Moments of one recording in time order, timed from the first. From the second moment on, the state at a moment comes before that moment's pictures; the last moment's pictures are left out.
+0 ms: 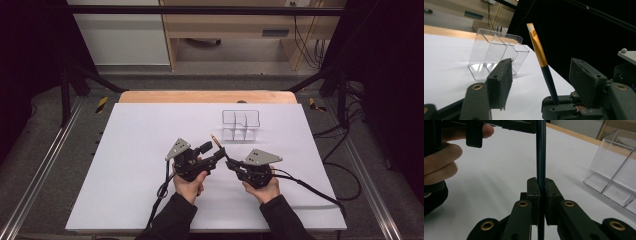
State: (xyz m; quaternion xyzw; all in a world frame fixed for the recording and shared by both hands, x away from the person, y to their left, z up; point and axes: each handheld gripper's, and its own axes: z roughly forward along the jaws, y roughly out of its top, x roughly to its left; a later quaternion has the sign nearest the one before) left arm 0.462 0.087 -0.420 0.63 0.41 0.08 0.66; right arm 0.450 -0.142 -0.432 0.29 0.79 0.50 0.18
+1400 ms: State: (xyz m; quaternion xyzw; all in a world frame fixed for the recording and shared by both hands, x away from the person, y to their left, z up) left arm 0.459 0.077 -0.421 0.60 0.43 0.08 0.67; right arm 0.450 -0.139 -0.435 0.29 0.79 0.51 0.17
